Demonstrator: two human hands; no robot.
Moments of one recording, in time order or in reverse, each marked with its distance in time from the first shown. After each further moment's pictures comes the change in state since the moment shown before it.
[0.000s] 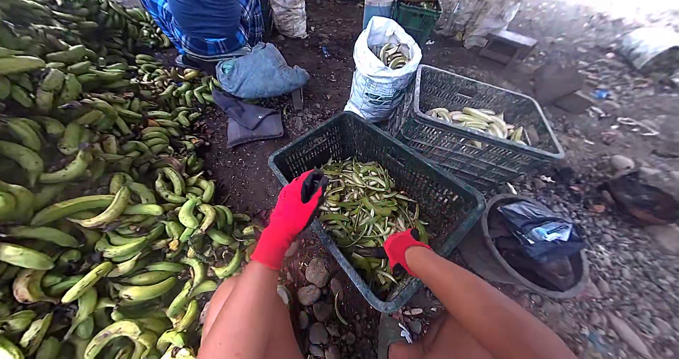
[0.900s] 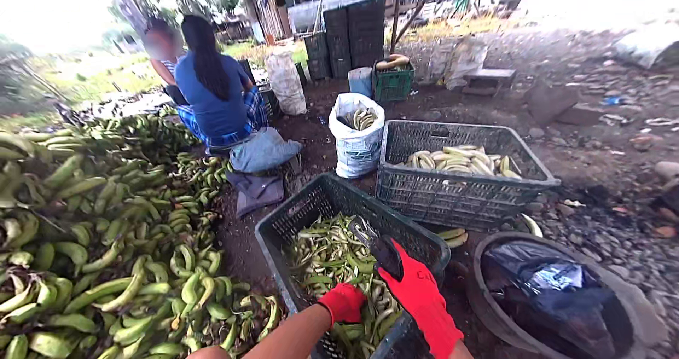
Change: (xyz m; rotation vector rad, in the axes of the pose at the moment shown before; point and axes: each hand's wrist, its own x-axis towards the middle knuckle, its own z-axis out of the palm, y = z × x) left_hand 0.025 0.008 0.208 0.818 -1.078 0.082; right_hand -0.056 0.102 0.009 1.017 0.820 -0.081
